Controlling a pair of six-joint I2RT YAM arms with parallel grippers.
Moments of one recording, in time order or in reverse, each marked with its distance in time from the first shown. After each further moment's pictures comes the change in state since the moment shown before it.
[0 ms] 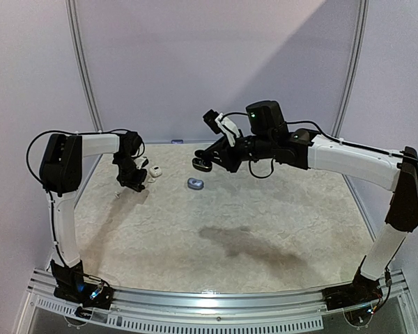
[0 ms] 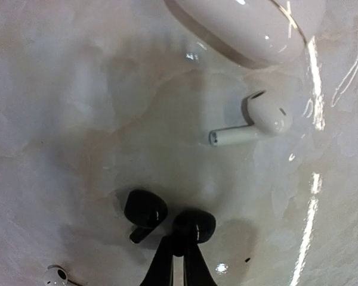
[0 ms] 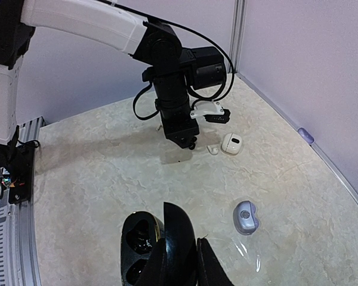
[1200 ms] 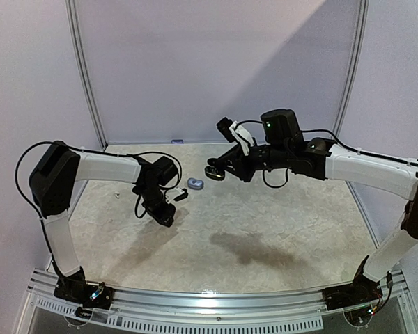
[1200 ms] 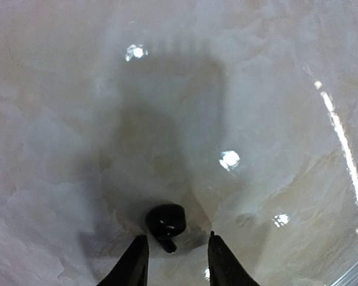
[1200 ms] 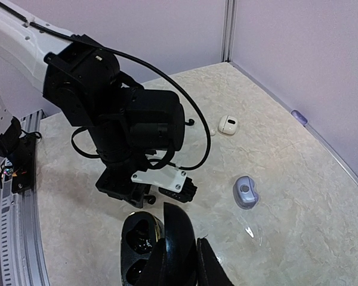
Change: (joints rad) left arm -0.426 -0.262 -0.402 0.093 0.080 0.102; right arm 0.000 -0.150 -0.184 0.014 0.034 0.023
